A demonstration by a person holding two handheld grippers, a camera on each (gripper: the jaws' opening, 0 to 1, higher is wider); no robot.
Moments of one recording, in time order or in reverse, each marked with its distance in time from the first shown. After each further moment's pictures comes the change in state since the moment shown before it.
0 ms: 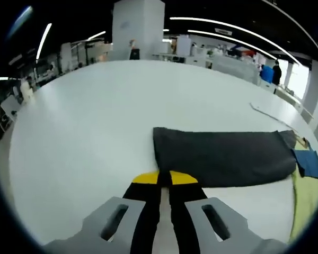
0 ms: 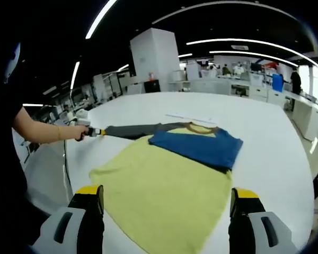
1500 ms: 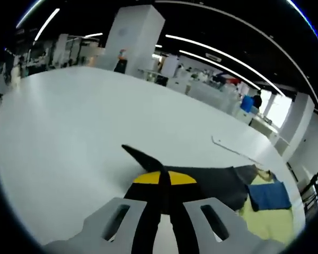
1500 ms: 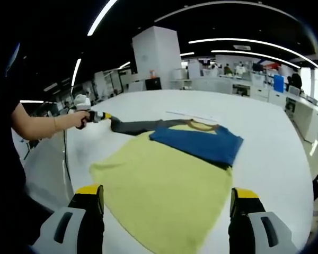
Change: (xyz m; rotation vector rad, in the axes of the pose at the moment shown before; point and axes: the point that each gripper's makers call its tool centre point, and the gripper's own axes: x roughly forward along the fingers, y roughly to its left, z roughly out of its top) left arm -0.030 -0.086 0.049 -0.100 -0.144 -0.234; right arm -0.002 0.002 -0.009 -0.017 0.018 0.006
